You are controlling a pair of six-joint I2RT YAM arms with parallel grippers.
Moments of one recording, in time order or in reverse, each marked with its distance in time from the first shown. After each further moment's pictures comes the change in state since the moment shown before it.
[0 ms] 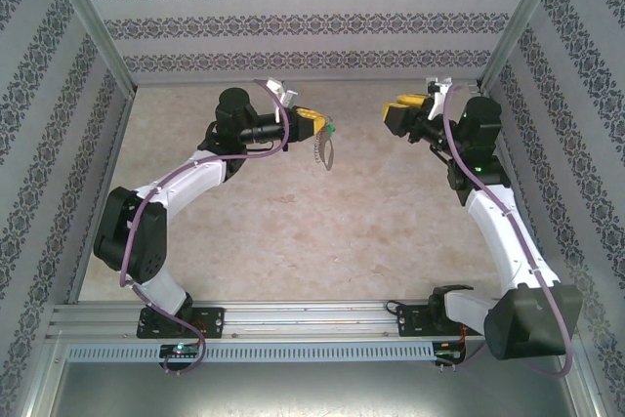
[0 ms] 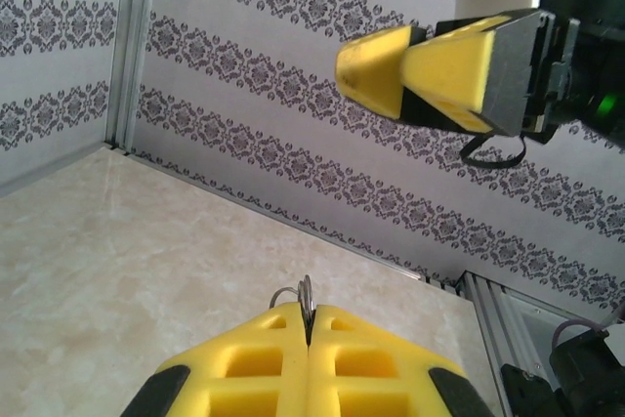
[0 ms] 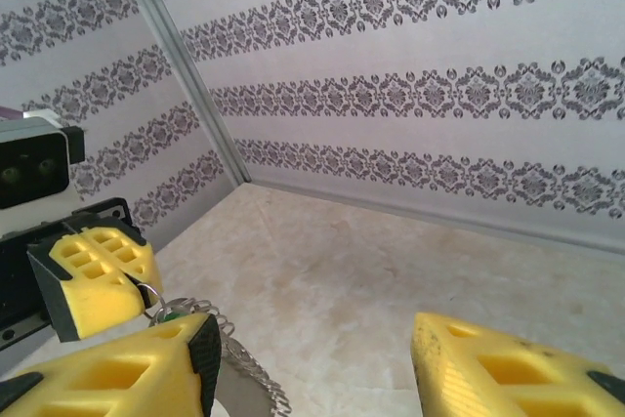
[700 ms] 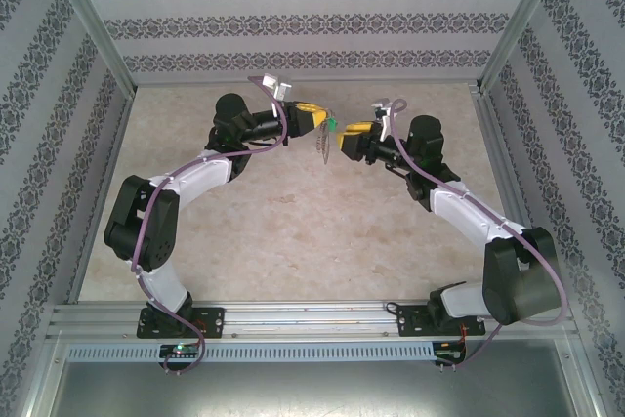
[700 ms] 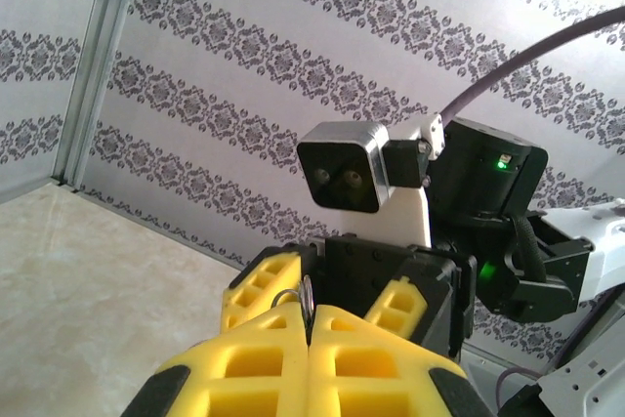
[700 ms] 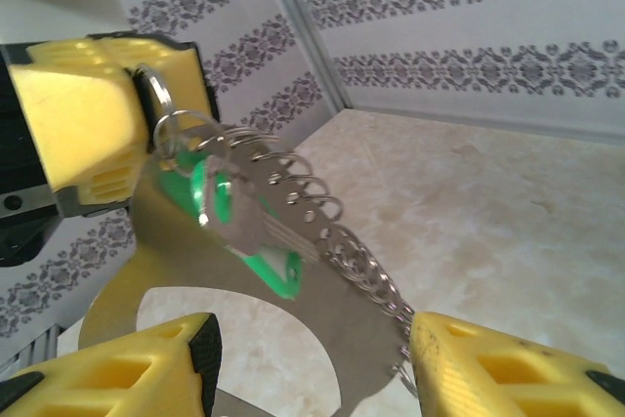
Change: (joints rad) left arm 0.016 0.090 -0.018 0.359 0.050 -0.302; right arm 0.231 0.200 -0.169 0.334 -0.037 0.078
